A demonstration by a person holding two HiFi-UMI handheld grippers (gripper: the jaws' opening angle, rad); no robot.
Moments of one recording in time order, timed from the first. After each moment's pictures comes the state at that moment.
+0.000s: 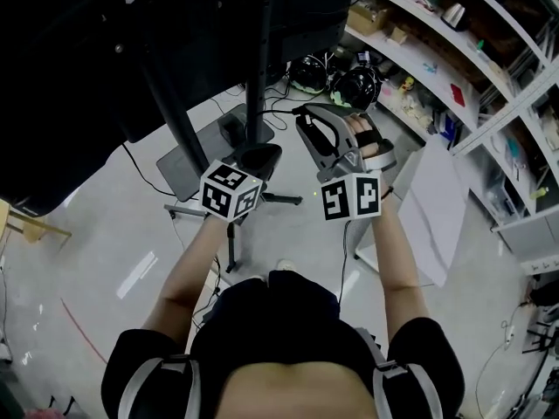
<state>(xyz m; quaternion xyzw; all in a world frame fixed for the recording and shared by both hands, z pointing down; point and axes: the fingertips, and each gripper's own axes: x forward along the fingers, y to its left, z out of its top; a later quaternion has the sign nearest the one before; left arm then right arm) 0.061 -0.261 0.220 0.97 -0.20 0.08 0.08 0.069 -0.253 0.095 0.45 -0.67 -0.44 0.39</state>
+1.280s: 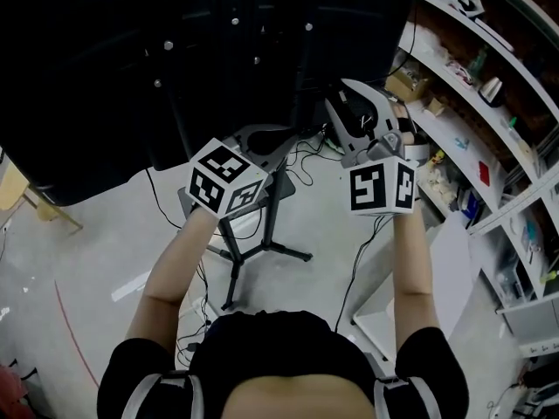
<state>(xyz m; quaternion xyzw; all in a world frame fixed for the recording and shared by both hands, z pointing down) 0.051 -0.337 0.044 0.96 -0.26 0.04 -0.06 0.078 -0.335 -0.060 0.45 -0.67 -0.51 0.29</state>
